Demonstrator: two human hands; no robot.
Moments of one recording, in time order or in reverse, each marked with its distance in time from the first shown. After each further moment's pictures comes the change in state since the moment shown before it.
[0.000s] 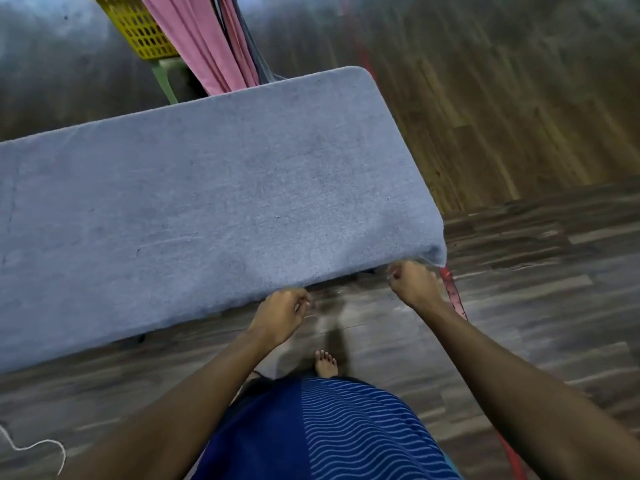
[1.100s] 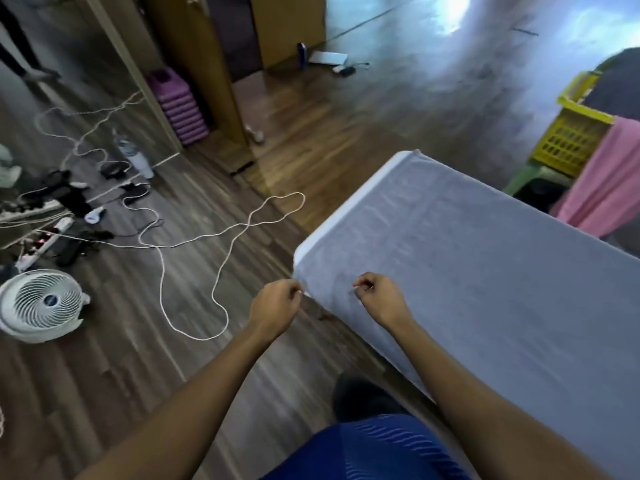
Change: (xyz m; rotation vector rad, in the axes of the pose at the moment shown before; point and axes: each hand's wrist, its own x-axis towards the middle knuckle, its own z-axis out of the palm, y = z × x) left_hand -0.372 -0.425 -0.244 -0.215 0.827 -0.865; right_hand -0.178 -0.682 0.256 0.047 -0.455 -0.849
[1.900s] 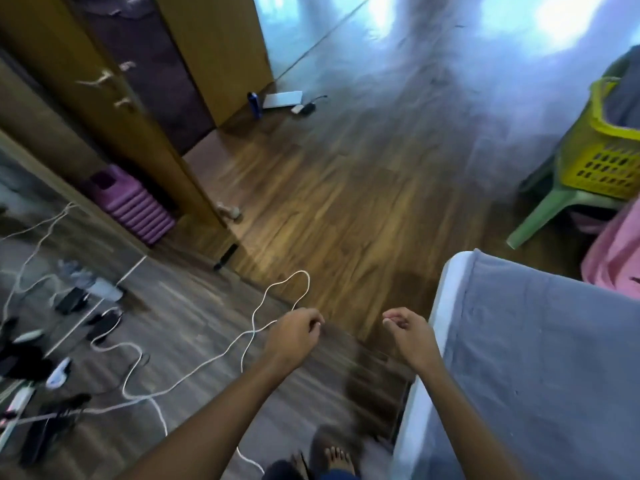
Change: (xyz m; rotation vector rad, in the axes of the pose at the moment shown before) left_hand 0.470 -0.057 -0.107 0.074 -0.254 0.213; right_hand 0.382 -0.139 0.007 0.296 0.243 0.228
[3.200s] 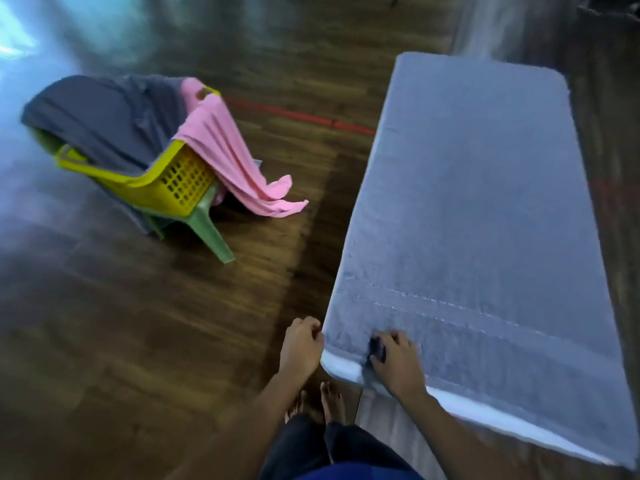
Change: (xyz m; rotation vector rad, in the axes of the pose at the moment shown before) left_hand 0.385 0.308 0.182 0.423 -0.989 1.033; right_hand 0.181 0.047 -0.062 0.213 0.937 1.151
